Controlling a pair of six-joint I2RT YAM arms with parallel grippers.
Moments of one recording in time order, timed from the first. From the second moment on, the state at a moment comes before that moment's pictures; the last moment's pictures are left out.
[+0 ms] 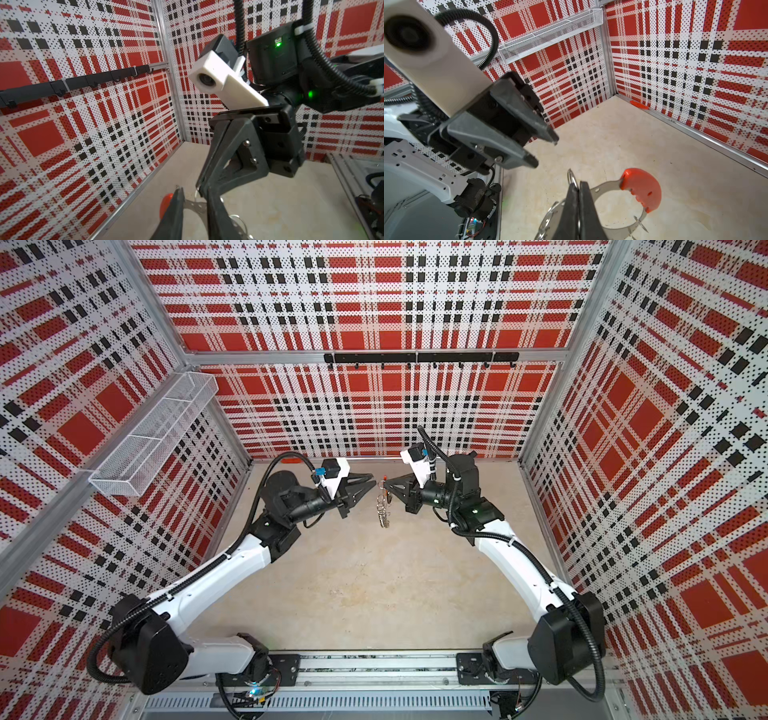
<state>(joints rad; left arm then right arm) -0.52 1.36 1.13 0.26 0.61 0.19 0.41 1.36 1.20 -0.02 -0.77 0.11</state>
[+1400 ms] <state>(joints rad) -0.49 1.52 1.41 -0.20 0.81 0.32 0.44 1.33 1.20 -0.11 -0.70 0.03</state>
